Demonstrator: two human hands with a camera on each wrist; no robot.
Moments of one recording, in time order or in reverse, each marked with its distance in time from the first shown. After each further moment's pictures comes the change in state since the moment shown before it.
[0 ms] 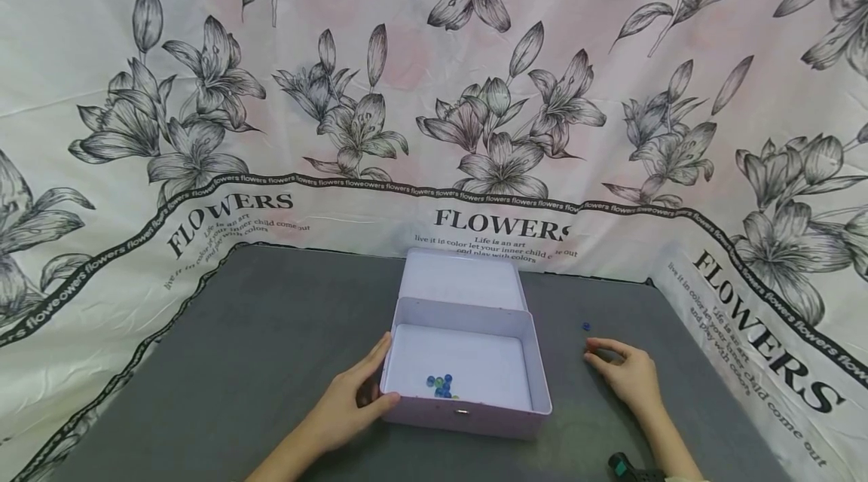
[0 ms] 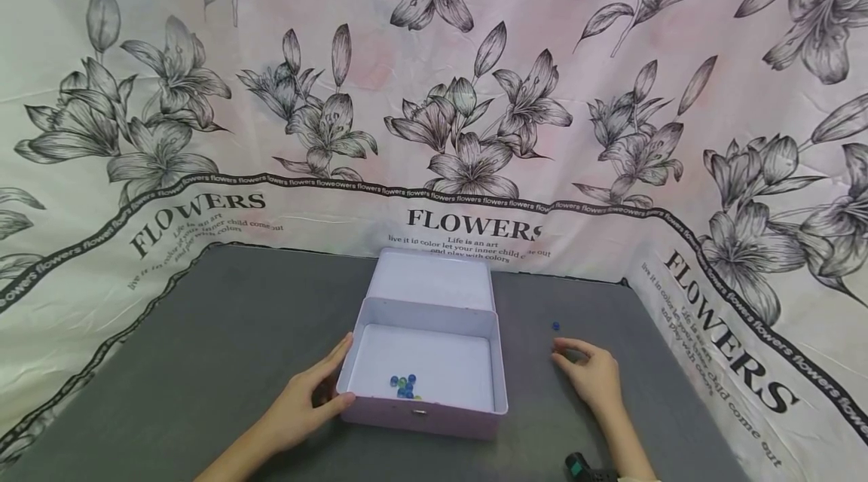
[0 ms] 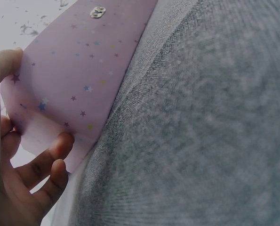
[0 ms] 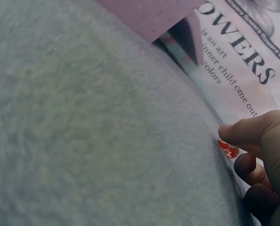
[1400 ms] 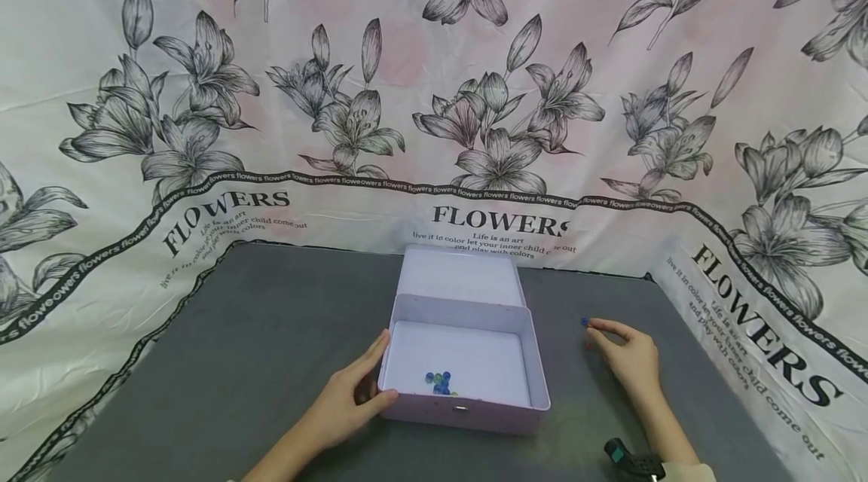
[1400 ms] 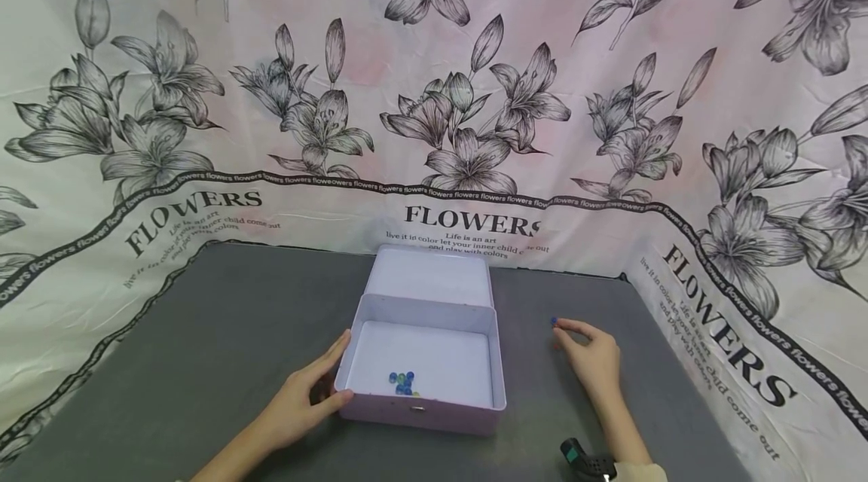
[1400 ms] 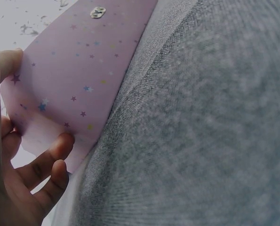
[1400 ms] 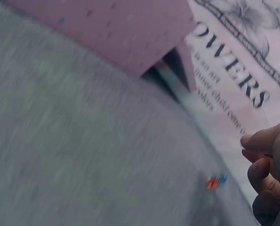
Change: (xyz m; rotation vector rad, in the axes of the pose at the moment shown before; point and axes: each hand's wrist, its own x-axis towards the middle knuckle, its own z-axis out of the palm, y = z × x) left_hand 0.001 0.001 0.000 -0.001 -0.019 -0.038; right_hand 0.008 -0.025 -0.005 0.066 0.105 0.128
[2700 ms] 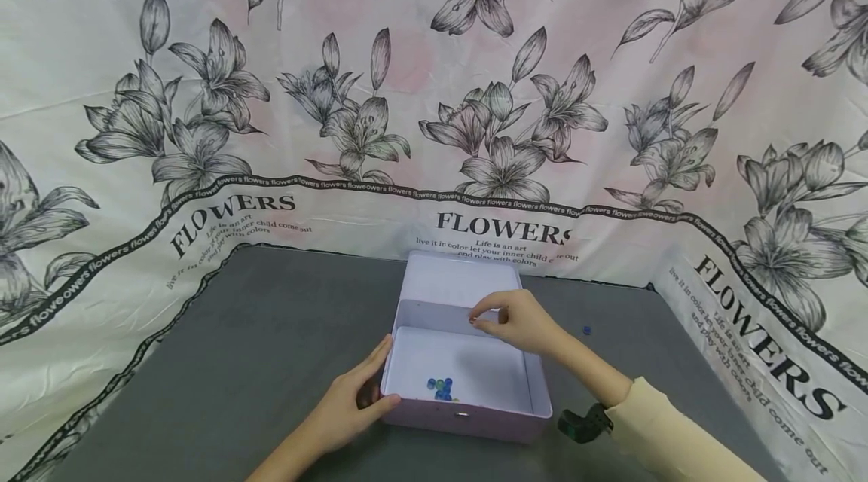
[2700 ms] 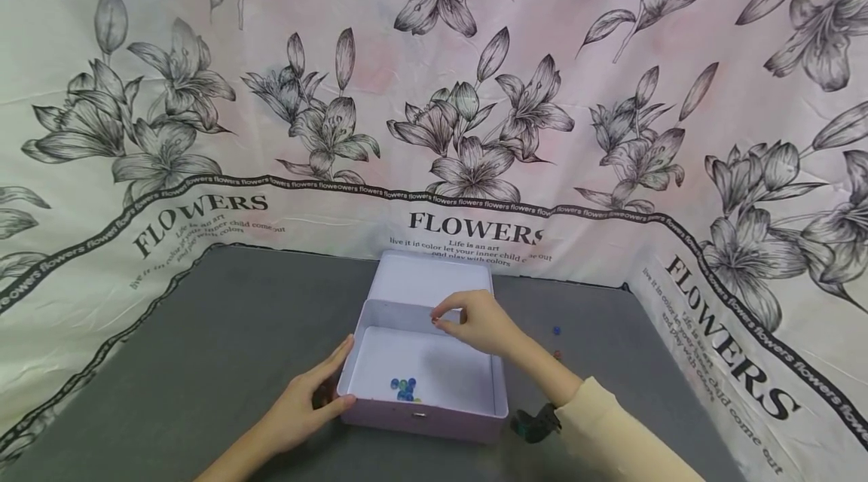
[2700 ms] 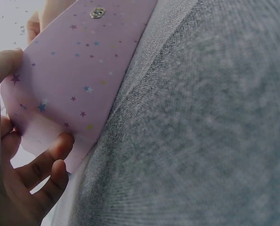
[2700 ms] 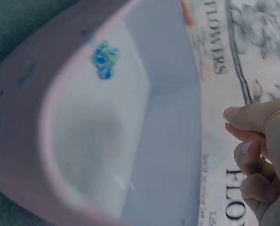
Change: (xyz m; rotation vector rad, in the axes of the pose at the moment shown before) left_hand 0.000 -0.001 -0.001 -0.015 0.012 0.064; right_hand 0.006 -0.167 0.069 -0.023 -0.622 -0.735
